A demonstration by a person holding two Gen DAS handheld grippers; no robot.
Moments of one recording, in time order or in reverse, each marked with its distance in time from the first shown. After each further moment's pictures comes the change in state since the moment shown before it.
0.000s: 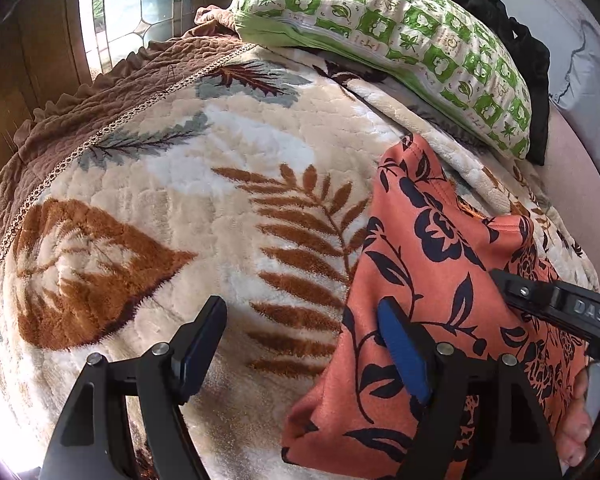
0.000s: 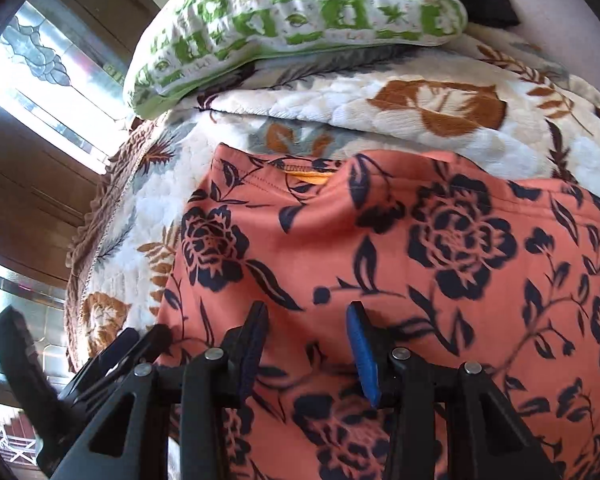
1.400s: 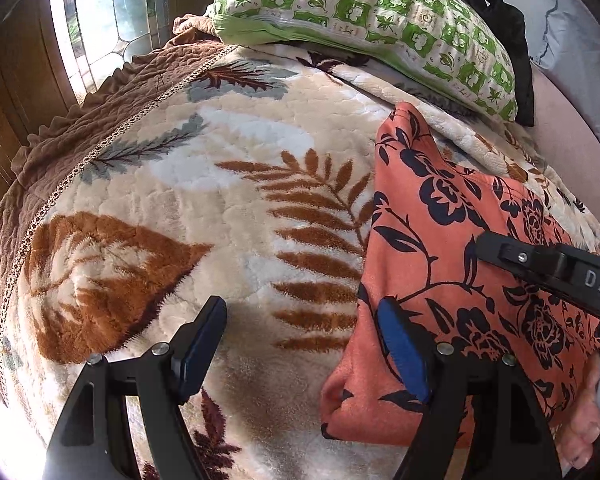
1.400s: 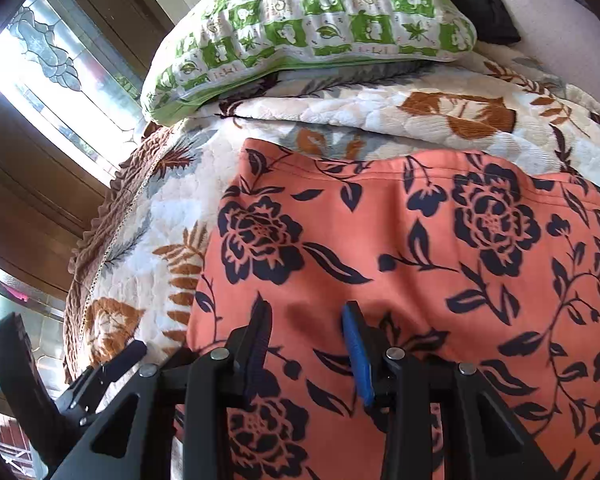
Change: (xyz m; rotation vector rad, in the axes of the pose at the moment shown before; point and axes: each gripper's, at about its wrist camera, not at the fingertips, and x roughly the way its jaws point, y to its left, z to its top) left arm -0.003 0.006 -0.012 0.139 0.015 0.018; right arm -0.003 0.030 -0.030 0.015 -0.103 0.028
